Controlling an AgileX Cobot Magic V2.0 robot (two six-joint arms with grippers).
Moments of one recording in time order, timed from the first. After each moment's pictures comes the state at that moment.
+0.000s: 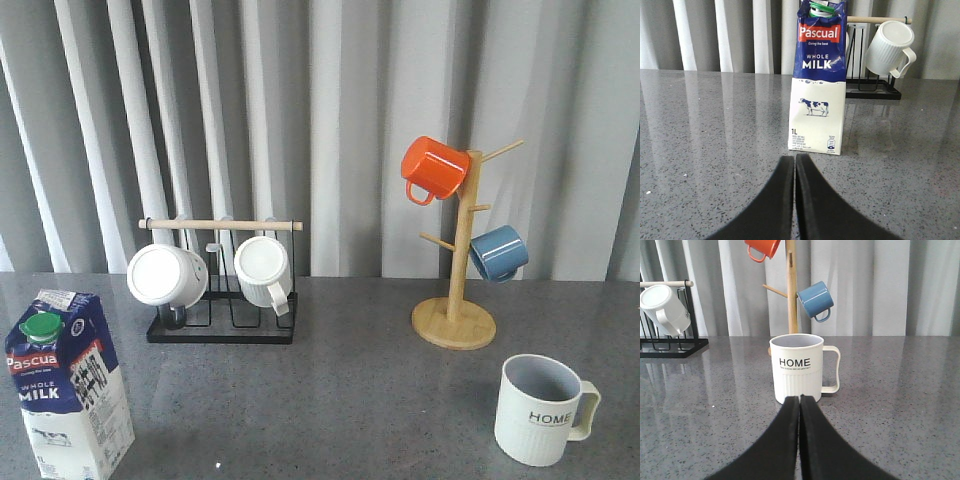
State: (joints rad) left arm 0.01 -0.01 0.03 0.00 0.12 -0.07; right arm 0.04 -0.01 0.03 0.04 0.05 -0.01
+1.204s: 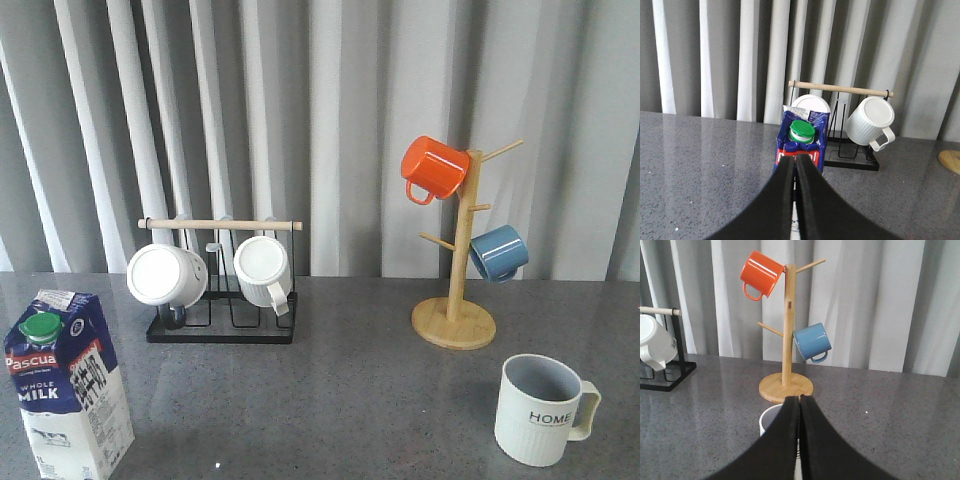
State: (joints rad) left arm -0.03 0.53 -0.44 -0.05 0.00 -0.10; right arm 0.04 0.63 -0.50 0.06 0.02 -0.11
